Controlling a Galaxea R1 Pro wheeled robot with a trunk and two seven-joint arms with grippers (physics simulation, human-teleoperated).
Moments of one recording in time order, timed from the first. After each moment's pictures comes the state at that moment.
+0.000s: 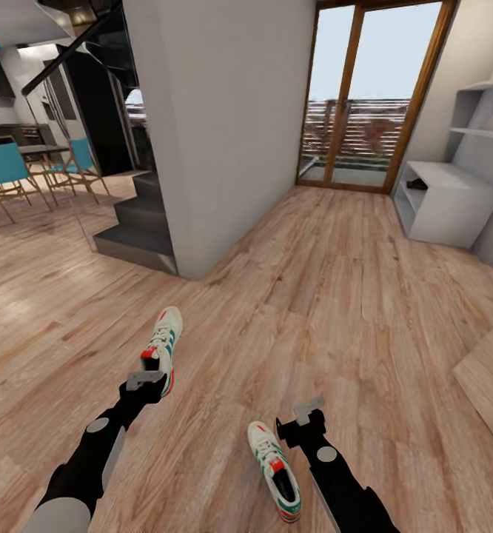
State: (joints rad) left arm -0.51 0.00 0.29 -0.81 -0.13 -0.02 -0.29; right arm -0.38 0.11 0.14 -0.85 0.26 0.15 -0.01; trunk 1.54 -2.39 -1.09
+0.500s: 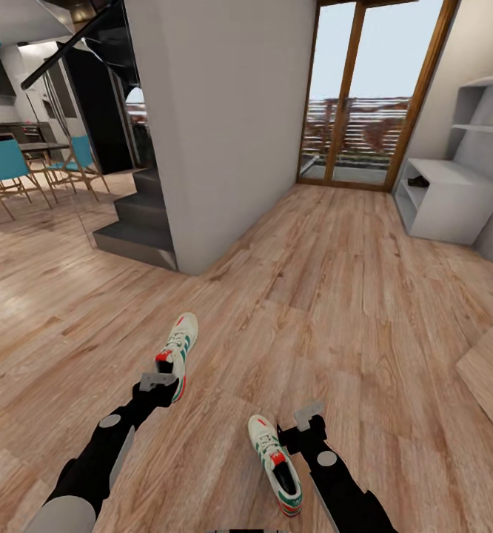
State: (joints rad) left arm -0.51 0.00 0.18 -0.81 -0.13 0.05 -0.29; right arm -0.38 0.11 0.14 -0.81 0.26 0.15 -0.01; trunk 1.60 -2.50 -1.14
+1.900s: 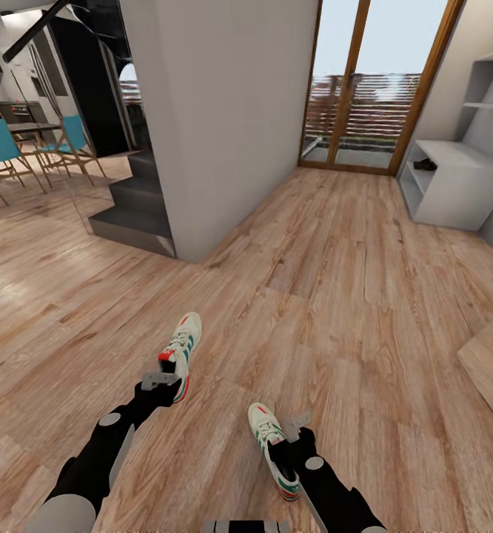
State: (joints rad) left arm -0.52 0.00 0.18 -0.81 -0.12 0.06 -0.34; right arm -0.47 0.16 0.13 -0.56 0.26 0.11 -0.01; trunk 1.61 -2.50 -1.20
